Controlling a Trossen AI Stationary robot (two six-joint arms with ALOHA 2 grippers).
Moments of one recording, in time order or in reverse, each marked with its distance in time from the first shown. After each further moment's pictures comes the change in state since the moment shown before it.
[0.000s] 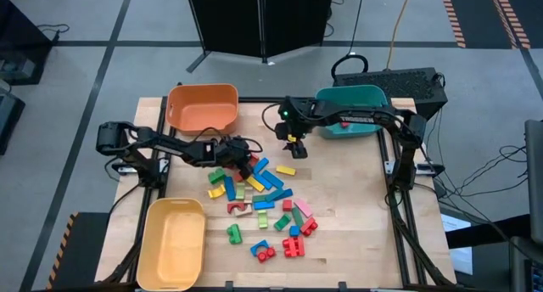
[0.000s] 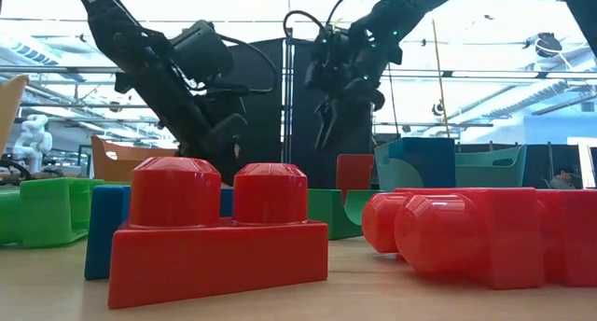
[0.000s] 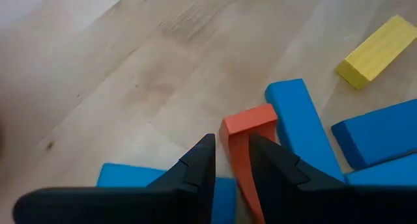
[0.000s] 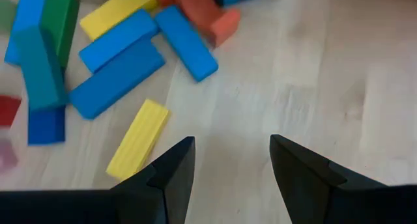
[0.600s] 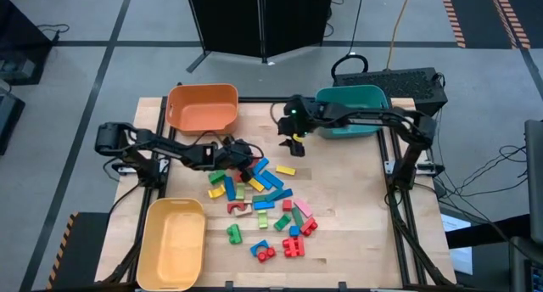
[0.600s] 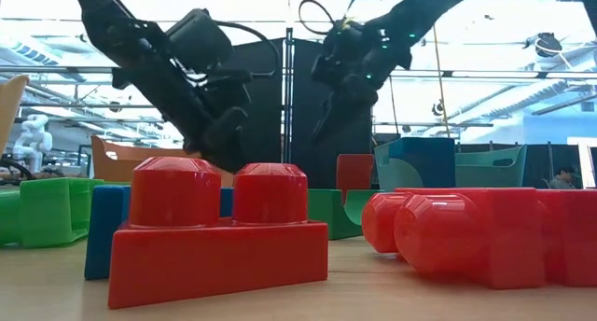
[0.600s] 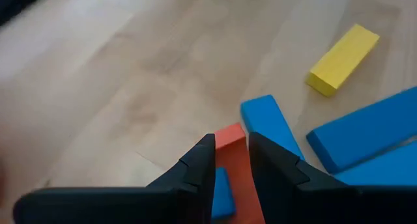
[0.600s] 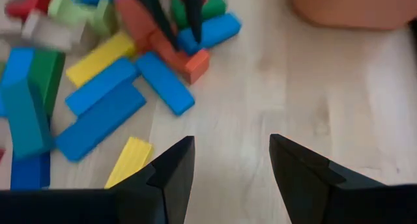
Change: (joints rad) left arm -0.054 -0.011 0.000 0.054 -0.050 0.106; right arm -0.009 -0.067 -0.116 0.226 -0.010 0.100
